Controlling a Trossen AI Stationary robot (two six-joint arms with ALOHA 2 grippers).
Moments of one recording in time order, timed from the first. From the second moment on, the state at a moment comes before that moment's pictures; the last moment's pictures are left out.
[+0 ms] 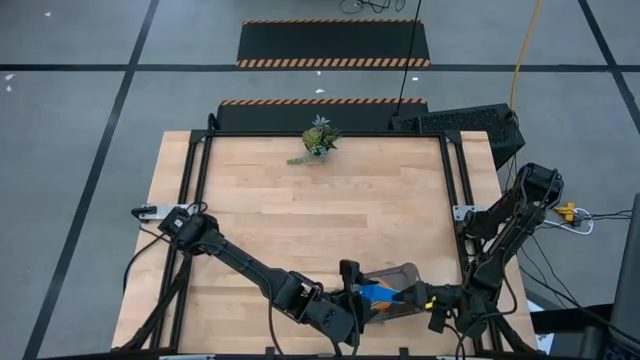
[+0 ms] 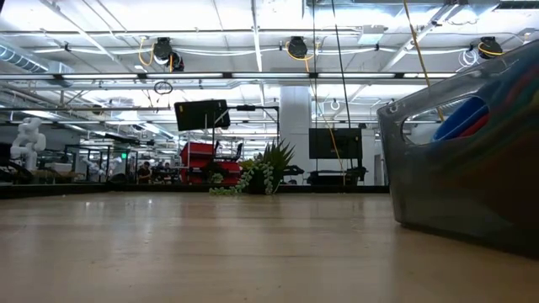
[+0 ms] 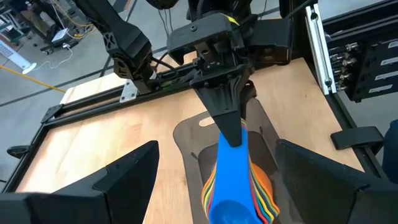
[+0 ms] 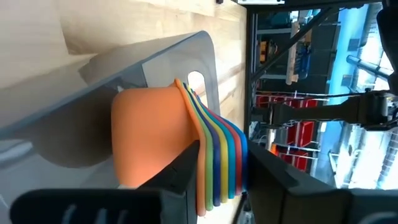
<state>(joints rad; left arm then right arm) -0.53 2.24 2.13 -0.47 -0.61 0.02 1.10 1.39 0.58 0.08 0.92 -0.82</state>
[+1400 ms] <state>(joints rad) -0.52 2.24 2.13 -0.48 -0.58 0.00 1.09 1.20 0.58 -0.19 0.55 -0.16</state>
